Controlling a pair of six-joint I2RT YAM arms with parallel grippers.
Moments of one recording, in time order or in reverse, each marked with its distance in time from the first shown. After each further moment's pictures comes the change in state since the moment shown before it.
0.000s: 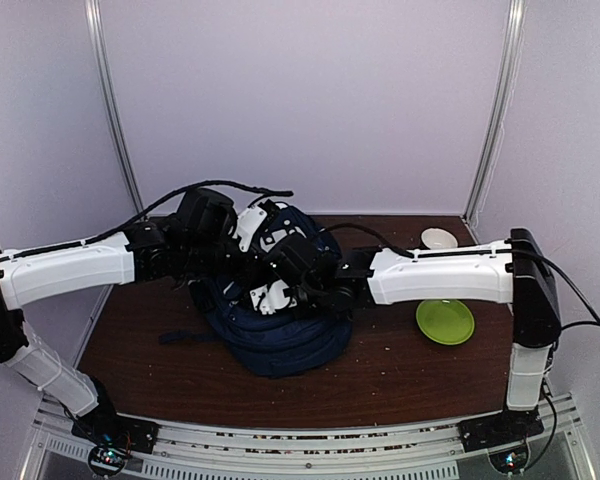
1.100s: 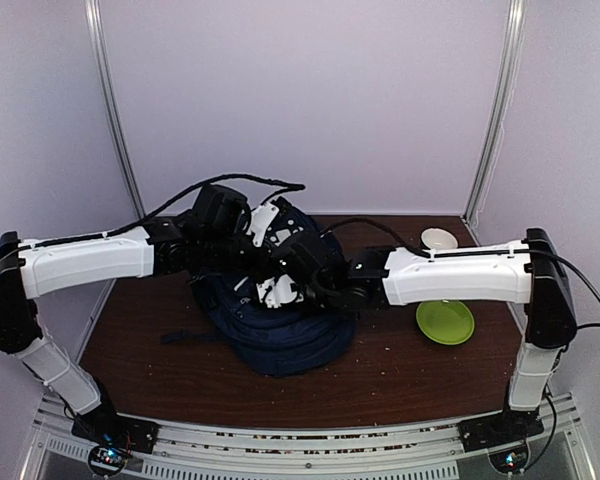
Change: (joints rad) left arm 0.017 0.101 0.057 0.055 0.067 -0.042; right arm 0.016 -0.064 -0.051 0.047 0.076 0.029
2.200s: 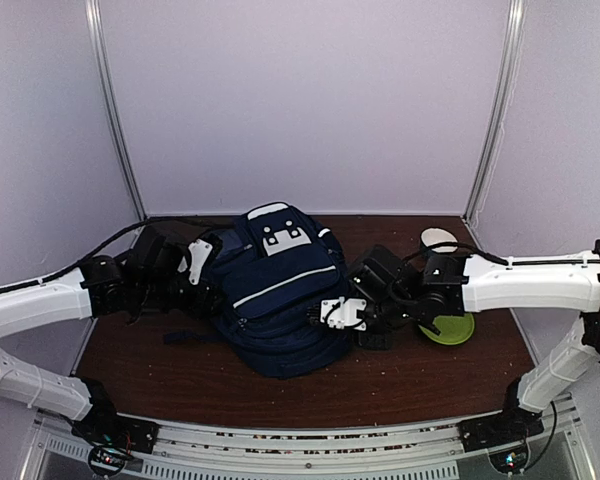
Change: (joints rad) left arm 0.044 -0.400 -0.375 -0.192 -0.217 -0.118; right arm -0.082 -0.382 -0.408 -0.235 -0.512 0.481
